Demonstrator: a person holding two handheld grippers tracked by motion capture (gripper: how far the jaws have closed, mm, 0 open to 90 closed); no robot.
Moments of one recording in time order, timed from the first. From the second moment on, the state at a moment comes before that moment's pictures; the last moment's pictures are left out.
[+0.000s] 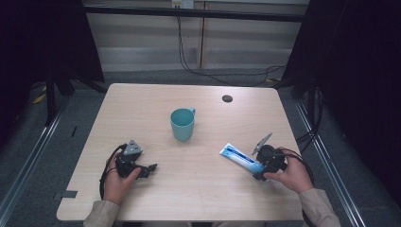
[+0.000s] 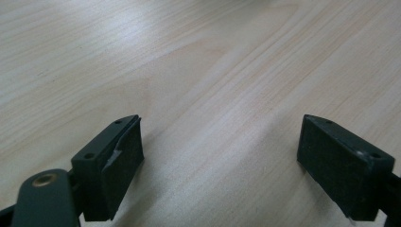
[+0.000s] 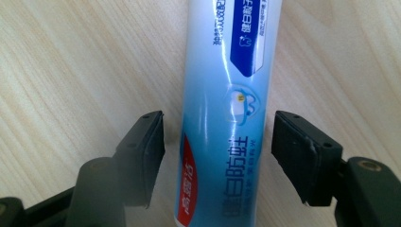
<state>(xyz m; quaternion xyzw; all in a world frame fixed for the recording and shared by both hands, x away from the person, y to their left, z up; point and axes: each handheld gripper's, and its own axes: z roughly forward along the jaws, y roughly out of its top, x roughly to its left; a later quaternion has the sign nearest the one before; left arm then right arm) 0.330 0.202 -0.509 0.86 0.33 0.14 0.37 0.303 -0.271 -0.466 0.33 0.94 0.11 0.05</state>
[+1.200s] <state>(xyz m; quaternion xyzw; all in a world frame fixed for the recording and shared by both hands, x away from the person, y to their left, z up) 0.332 0.197 -0.511 0.87 0.32 0.12 0.36 0.307 -0.270 -0.462 0.33 0.94 0.09 0.02</state>
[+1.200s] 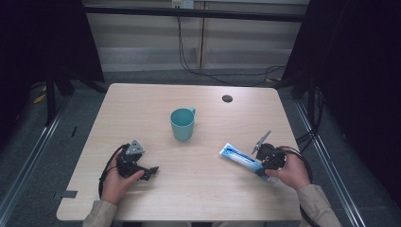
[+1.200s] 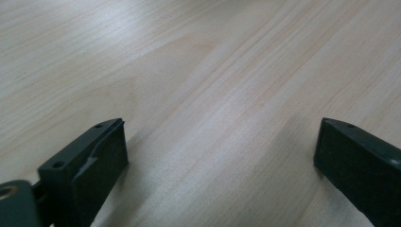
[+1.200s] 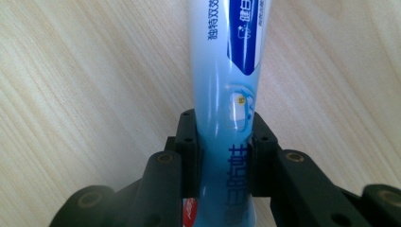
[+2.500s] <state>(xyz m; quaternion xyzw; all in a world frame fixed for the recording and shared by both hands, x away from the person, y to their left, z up) 0.339 0.165 -0.478 0.85 0.31 0.06 0.43 0.313 -0.248 -0.427 0.33 0.91 0.24 0.05</state>
